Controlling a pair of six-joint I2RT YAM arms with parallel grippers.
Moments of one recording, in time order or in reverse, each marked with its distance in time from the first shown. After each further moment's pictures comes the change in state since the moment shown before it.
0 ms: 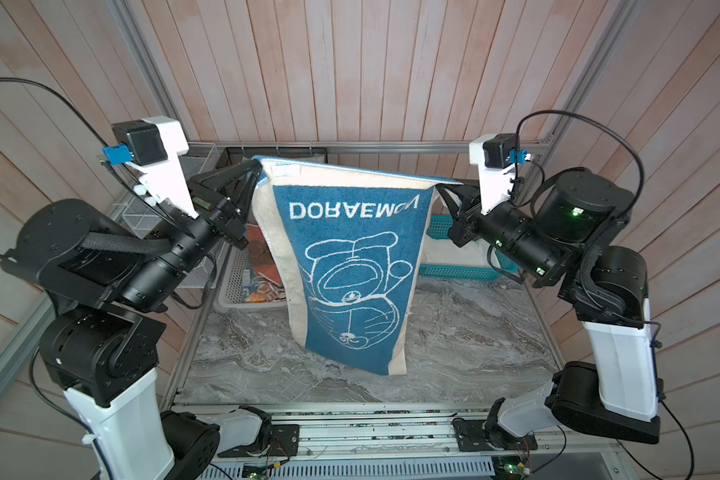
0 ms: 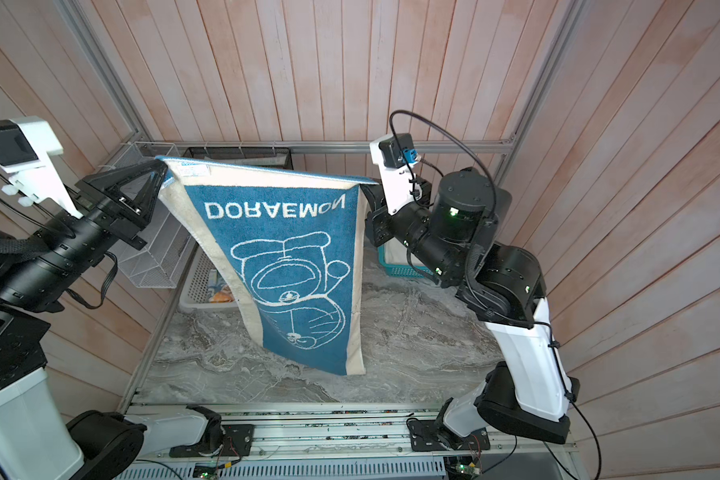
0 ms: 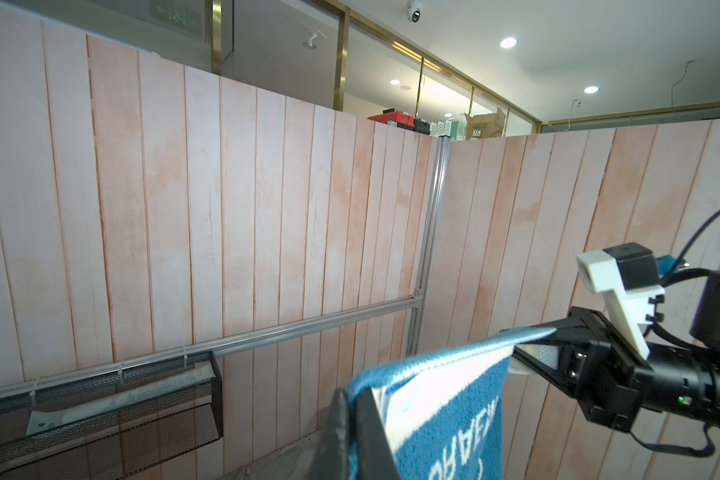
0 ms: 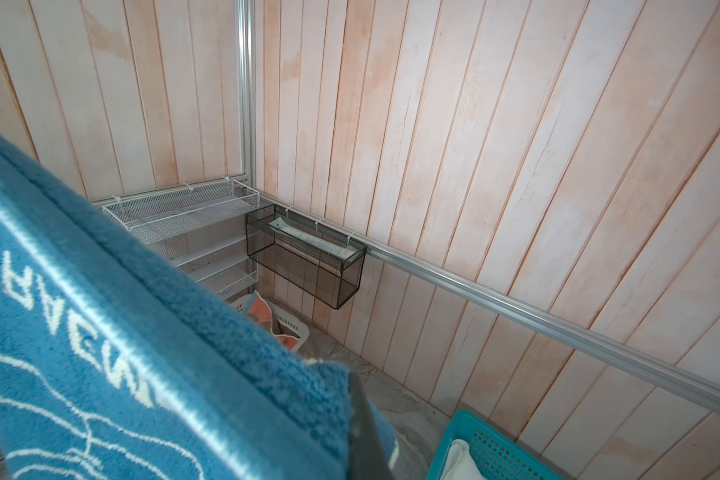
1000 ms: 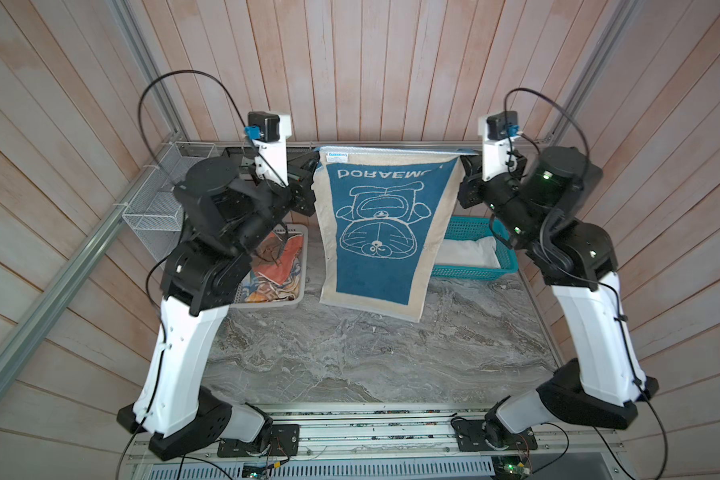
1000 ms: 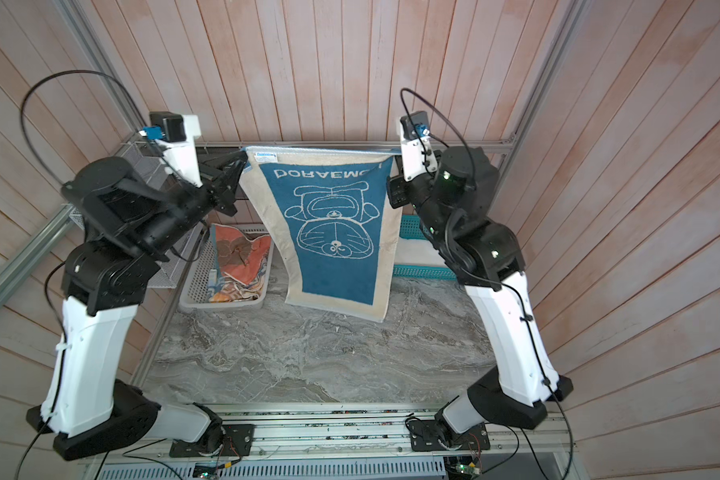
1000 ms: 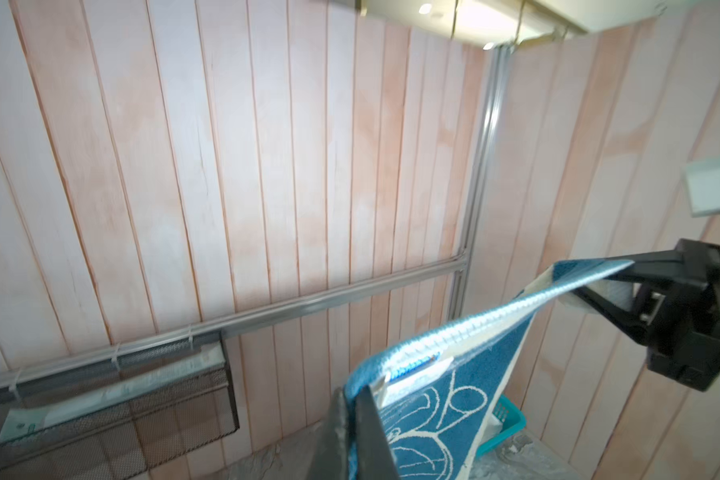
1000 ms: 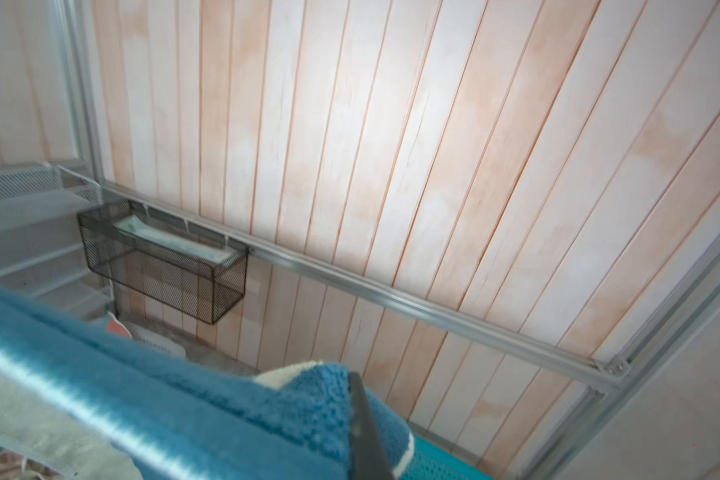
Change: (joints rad) left arm -0.216 0.065 -0.233 0.245 -0.230 0.144; right arm -0.284 -0.021 -0.134 0.206 -0.046 -0.095
